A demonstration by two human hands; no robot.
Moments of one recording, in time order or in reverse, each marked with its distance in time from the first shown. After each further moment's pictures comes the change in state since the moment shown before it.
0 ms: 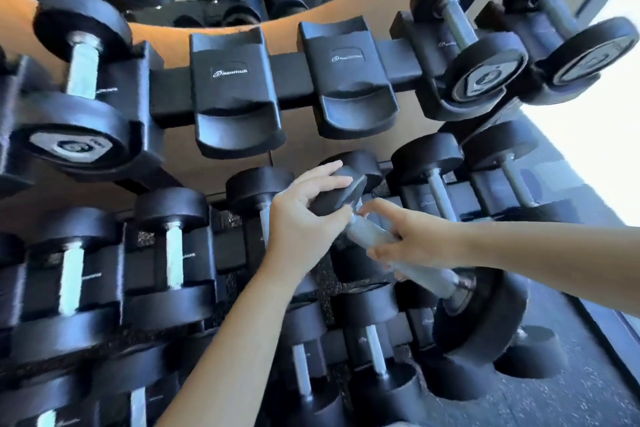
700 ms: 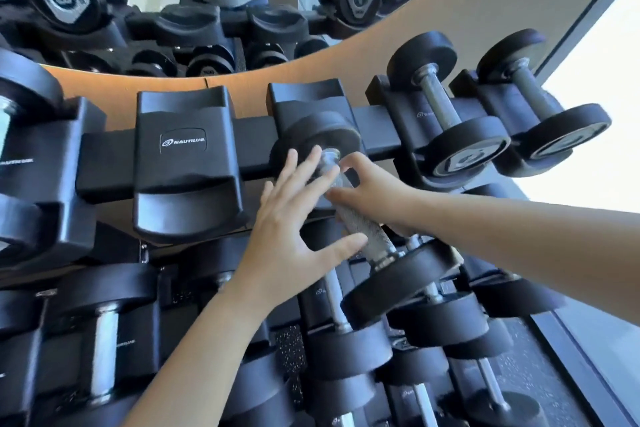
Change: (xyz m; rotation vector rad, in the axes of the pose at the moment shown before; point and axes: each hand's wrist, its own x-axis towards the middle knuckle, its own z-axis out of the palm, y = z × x) left_hand 0.124 0.002 0.013 0.297 -0.203 0.256; right_hand 0.102 -0.038 -0.131 0.281 0.411 -0.047
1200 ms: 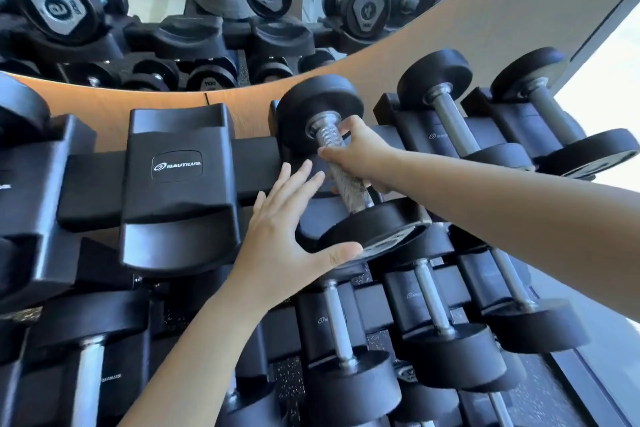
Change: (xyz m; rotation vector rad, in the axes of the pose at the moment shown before) left_hand 0.039 -0.038 0.002 0.039 -0.025 -0.067; right_hand 0.097 -0.027 -0.023 0.046 0.131 0.054
